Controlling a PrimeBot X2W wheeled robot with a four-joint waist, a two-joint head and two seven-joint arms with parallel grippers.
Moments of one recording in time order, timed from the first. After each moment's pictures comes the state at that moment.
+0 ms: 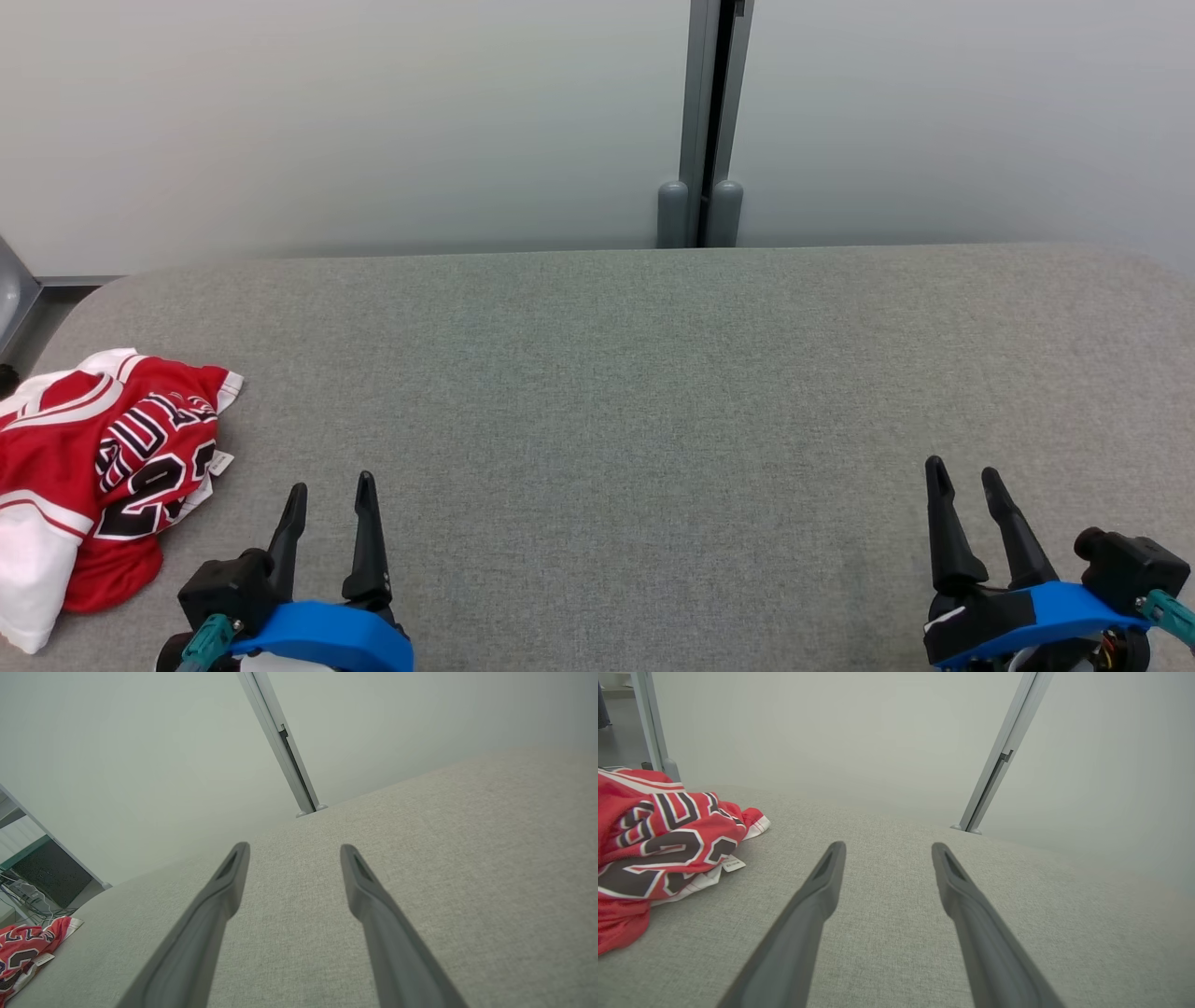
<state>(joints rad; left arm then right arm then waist) -0.03 0.08 -0.11 0.31 -0.37 -0.03 -0.20 -0.06 -0.04 -0.04 0.30 0.45 0.13 -0.20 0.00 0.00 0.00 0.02</state>
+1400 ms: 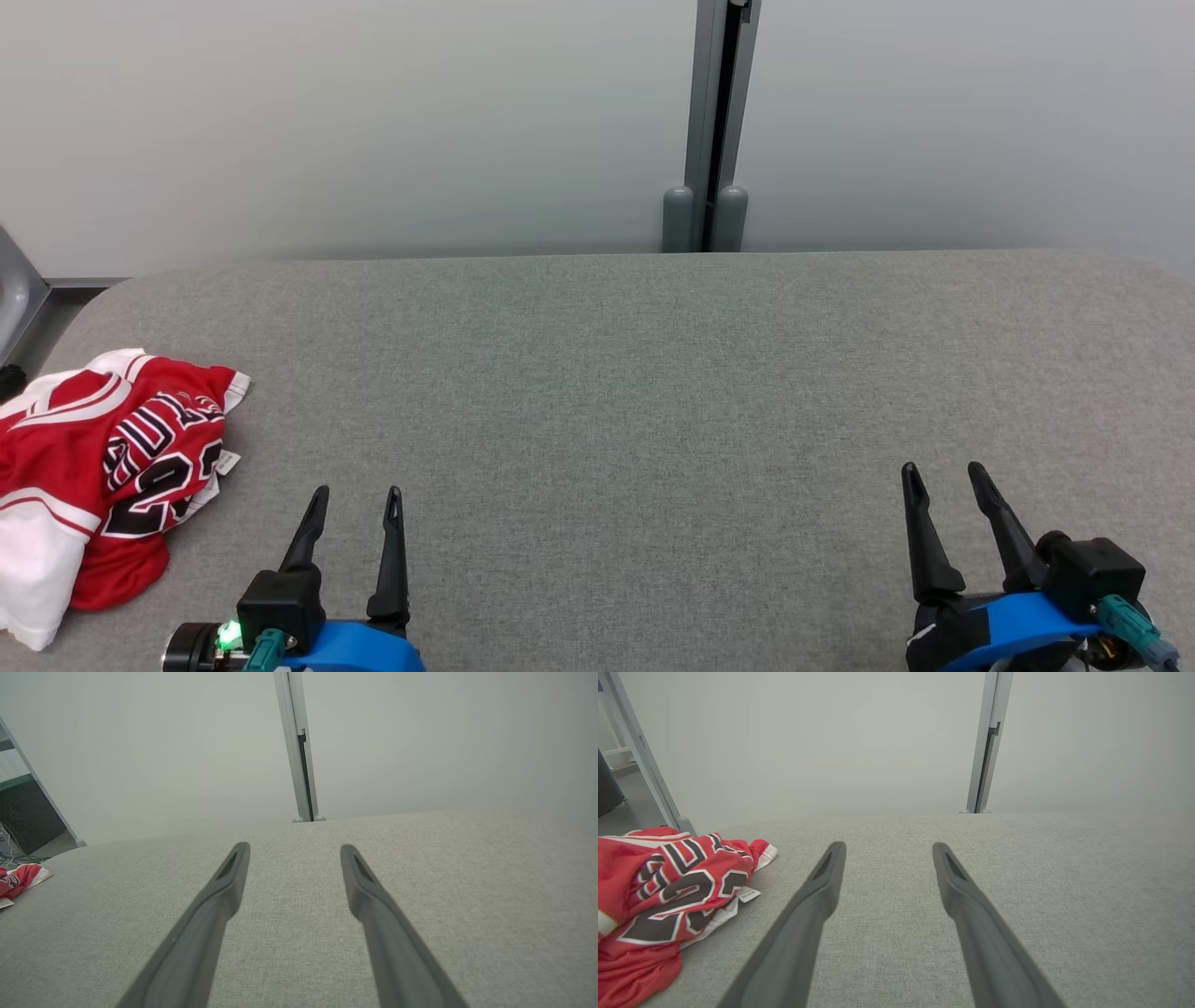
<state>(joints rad) -0.03 0.10 -0.15 0.35 -0.14 -0.01 -0.26 -0.06 -0.05 -0.02 0.31 0.20 0.13 -0.26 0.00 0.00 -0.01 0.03</state>
